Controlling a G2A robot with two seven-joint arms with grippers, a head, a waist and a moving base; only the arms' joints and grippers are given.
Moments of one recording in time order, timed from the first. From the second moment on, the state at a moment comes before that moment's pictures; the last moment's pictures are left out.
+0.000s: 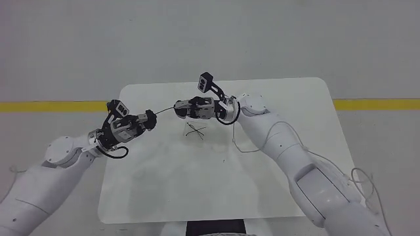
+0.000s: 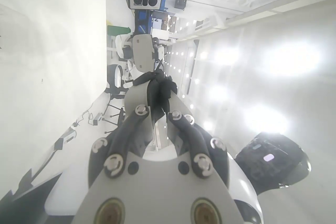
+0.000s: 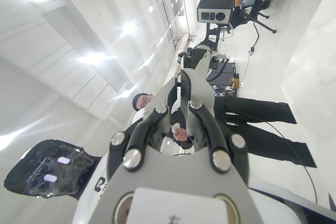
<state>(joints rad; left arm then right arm) 1.43 -0.65 -1.16 -1.54 -1.07 -0.27 -0.92 -0.73 -1.58 0.82 -0.62 0.76 -0.24 1.29</state>
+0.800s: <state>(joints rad) 1.43 -0.65 -1.16 -1.54 -1.07 -0.27 -0.92 -0.73 -1.58 0.84 -0.63 0.71 -0.23 1.29</state>
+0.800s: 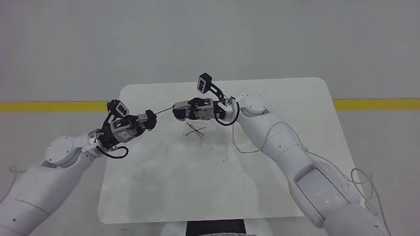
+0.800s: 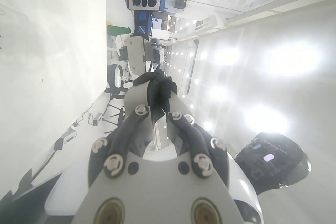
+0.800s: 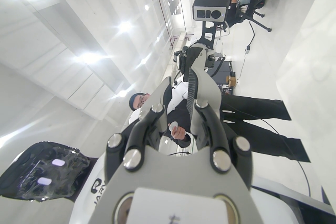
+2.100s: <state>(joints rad) 1.44 -0.69 -1.18 -1.57 -1.04 -0.24 -0.90 -0.76 -1.59 0.87 -0.67 0.67 -0.22 1.26</state>
